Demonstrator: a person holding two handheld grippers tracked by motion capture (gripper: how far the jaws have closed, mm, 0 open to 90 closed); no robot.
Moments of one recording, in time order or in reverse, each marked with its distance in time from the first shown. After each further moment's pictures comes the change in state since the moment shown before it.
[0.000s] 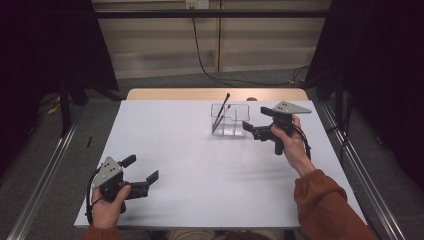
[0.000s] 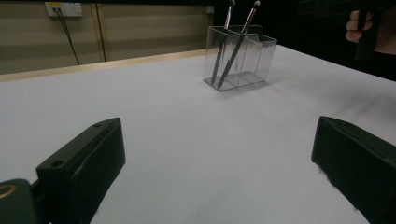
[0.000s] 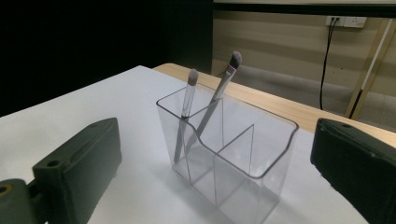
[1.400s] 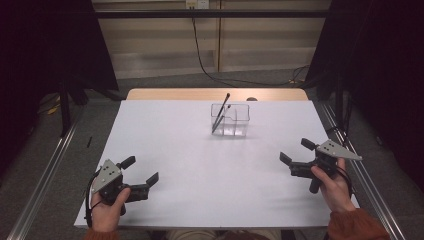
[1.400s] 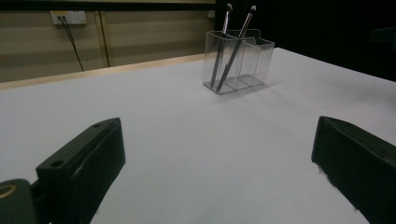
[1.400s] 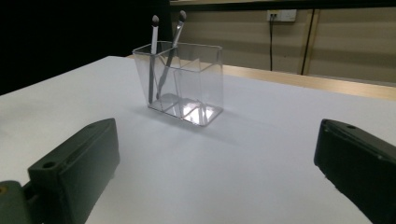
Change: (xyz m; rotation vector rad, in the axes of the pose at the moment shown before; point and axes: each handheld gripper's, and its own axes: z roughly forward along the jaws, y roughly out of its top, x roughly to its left) left arm -0.008 0.000 -0.006 -0.016 0.008 0.017; right arm 0.009 -0.067 -0.126 -0.029 -0.179 0.058
